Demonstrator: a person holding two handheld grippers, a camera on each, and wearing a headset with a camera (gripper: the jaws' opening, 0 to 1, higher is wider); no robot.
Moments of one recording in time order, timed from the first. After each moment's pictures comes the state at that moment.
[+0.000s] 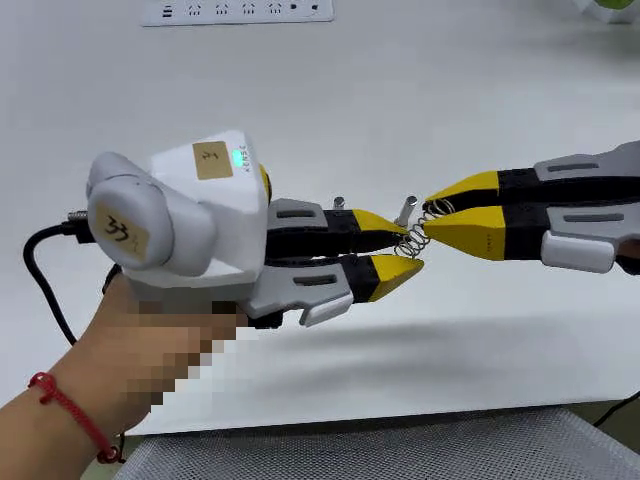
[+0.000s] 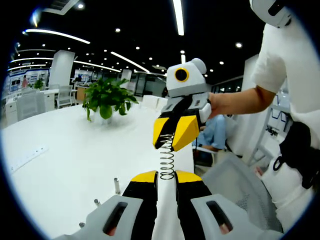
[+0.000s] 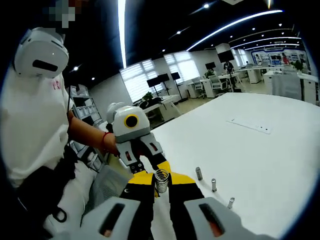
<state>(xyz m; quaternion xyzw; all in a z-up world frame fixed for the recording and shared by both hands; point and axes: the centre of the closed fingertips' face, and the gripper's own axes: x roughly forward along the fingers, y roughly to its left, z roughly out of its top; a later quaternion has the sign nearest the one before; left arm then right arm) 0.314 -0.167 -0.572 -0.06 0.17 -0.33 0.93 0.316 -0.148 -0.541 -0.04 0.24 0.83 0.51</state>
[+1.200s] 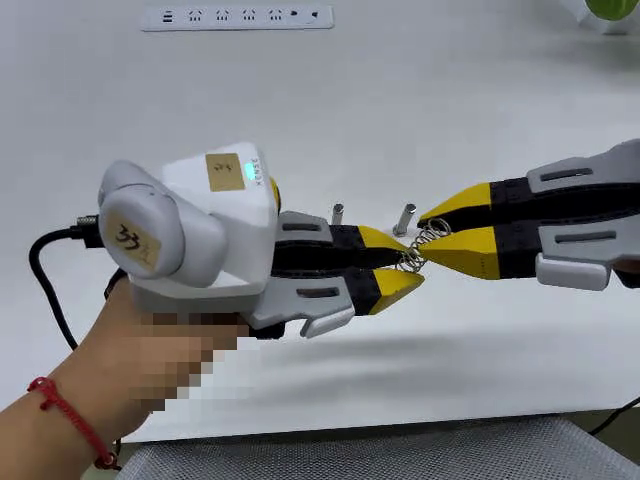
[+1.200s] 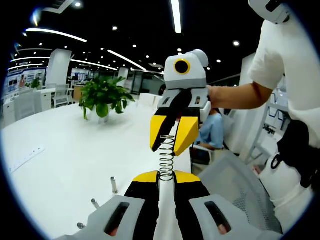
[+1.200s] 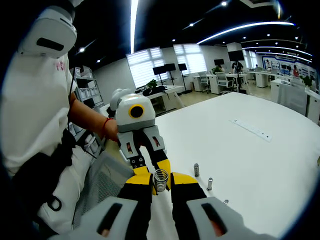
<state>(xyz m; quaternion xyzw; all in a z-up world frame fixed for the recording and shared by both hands) 0.311 -0.170 -0.572 -0.06 0.17 -0.34 0.92 0.308 -0.148 -0.544 -0.12 0.22 0.84 0.49</state>
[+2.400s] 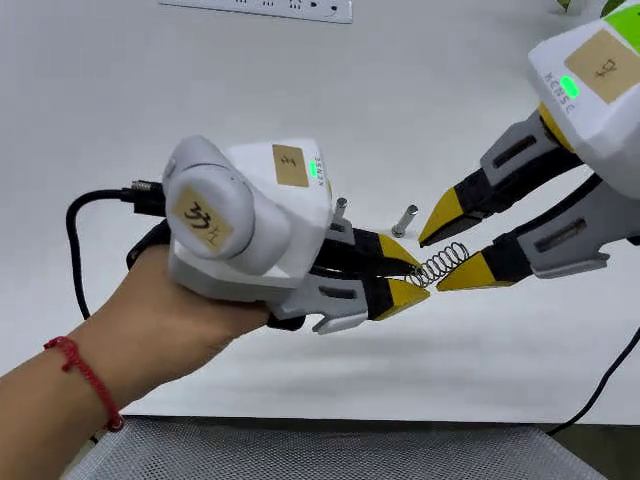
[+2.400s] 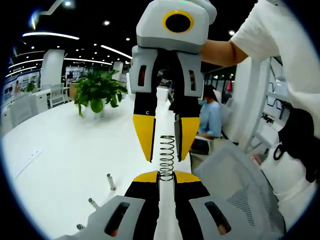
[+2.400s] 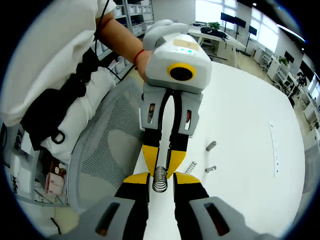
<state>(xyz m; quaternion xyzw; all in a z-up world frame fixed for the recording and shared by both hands) 0.311 -0.179 -0.587 -0.03 0.20 -0.36 0.91 0.293 -0.163 -0.576 -0.47 0.17 0.84 0.23</state>
